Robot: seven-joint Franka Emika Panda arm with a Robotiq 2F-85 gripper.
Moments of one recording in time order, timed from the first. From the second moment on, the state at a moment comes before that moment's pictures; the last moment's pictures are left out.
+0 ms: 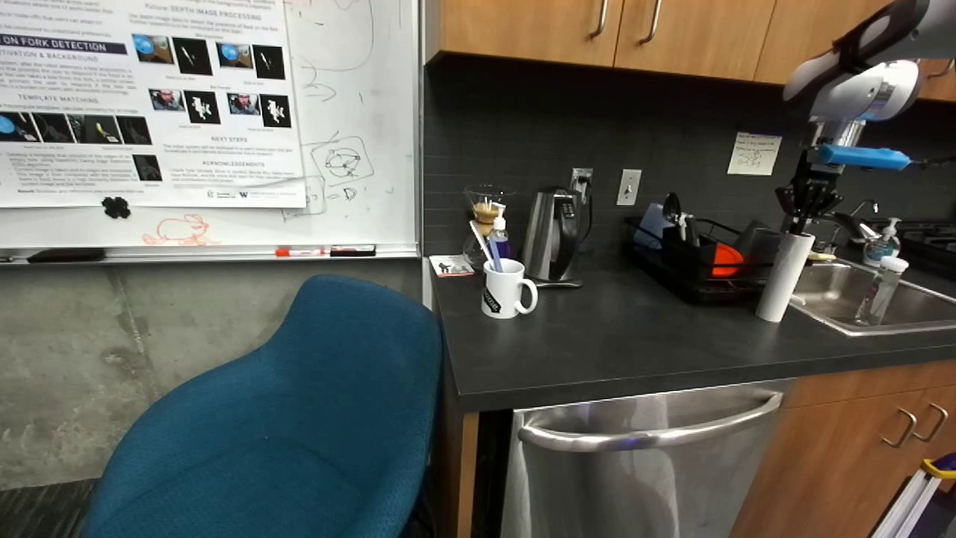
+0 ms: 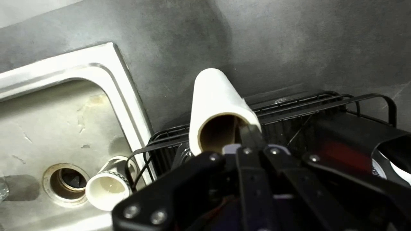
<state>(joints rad) -0.46 0.15 -0.40 -1.78 0.08 1.90 -0.22</state>
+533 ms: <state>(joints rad) -0.47 0.17 -0.40 -1.76 0.07 1.89 -0.22</state>
